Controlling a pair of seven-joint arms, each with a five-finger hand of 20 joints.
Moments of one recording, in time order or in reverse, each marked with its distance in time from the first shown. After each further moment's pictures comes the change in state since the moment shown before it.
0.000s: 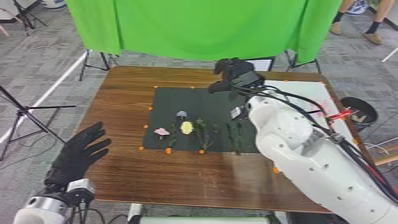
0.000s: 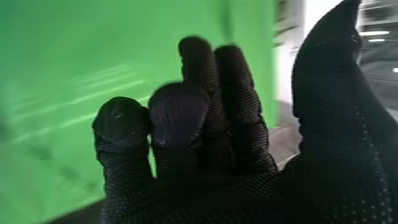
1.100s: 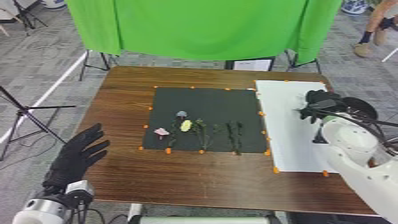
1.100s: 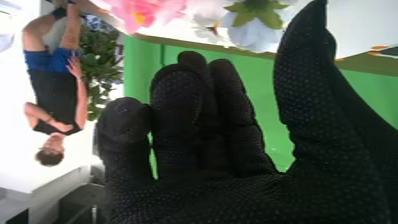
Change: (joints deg) left arm 0.8 -0.6 -0.5 -0.2 0.0 0.0 0.0; right arm -13.0 16.7 12.1 11.3 -1.8 -4.3 5.5
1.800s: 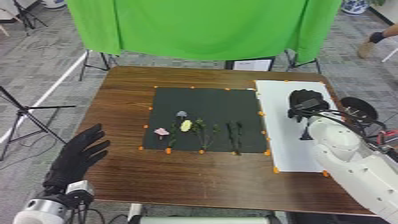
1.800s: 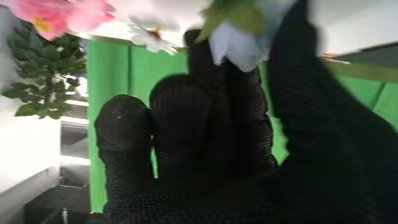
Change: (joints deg) left arm 0.0 0.0 0.2 0.0 0.0 0.0 0.0; right arm 6.5 -2.8 -7.8 7.2 -1.7 5.9 -6.8
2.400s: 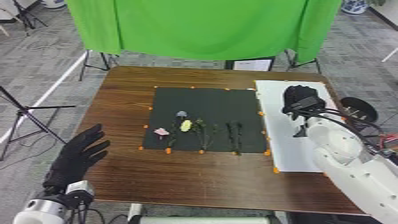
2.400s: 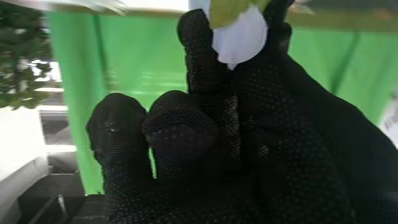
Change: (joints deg) left arm 0.0 -0.2 0.0 0.0 0.0 0.0 -0.1; right arm -3.0 0.3 1.7 -4.3 2.1 8.6 -4.7
